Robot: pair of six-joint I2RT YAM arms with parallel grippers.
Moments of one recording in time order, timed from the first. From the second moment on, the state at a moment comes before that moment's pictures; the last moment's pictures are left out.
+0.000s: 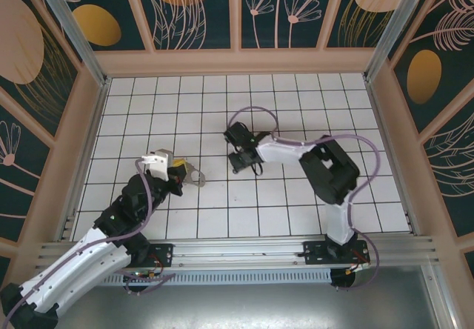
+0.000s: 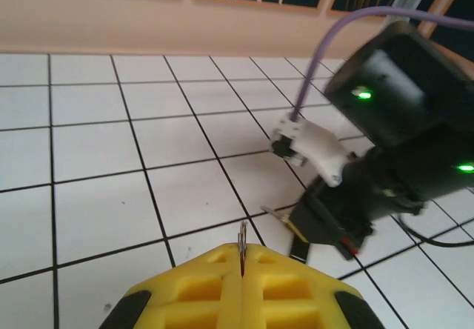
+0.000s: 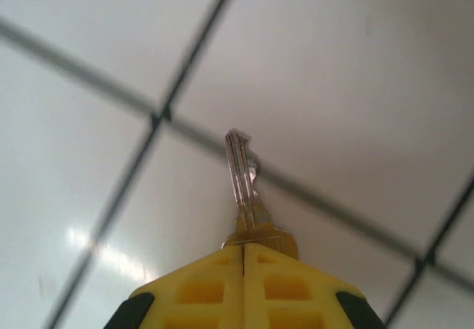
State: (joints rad) left arm -0.72 0.49 0.36 -0.14 -0.19 -0.33; right arm 0.81 1.91 1.20 -0.45 0.08 0.22
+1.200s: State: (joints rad) left arm -0.72 0.64 0.36 -0.06 -0.01 -0.31; right arm 0.79 1.71 0.99 -0.48 -0.05 0.34
